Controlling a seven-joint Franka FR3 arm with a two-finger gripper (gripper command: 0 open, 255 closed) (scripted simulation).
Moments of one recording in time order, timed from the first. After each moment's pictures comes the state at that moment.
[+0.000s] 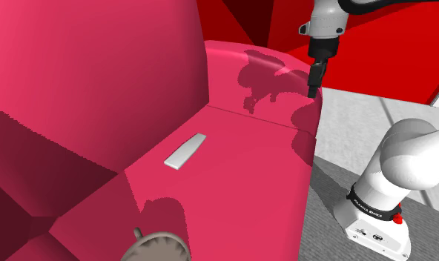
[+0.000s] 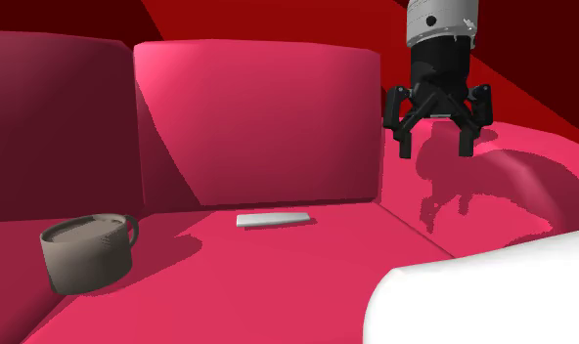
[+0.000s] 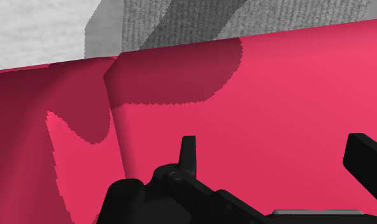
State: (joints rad) arm -0.01 -0.81 -0.01 -2.41 -0.05 1.49 -0.17
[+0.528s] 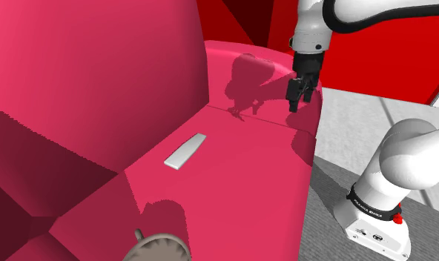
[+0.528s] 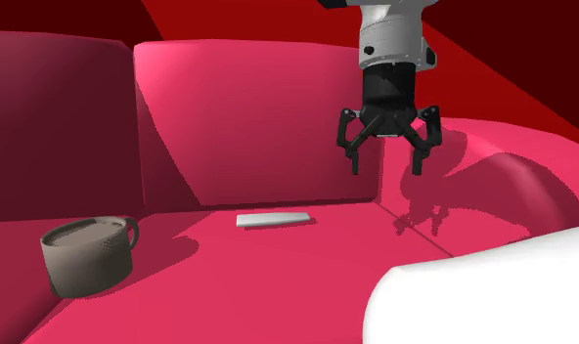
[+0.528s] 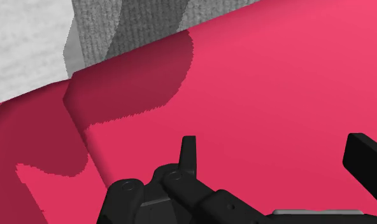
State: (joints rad) arm -0.02 -0.78 0.14 -2.47 0.09 1.59 0.13
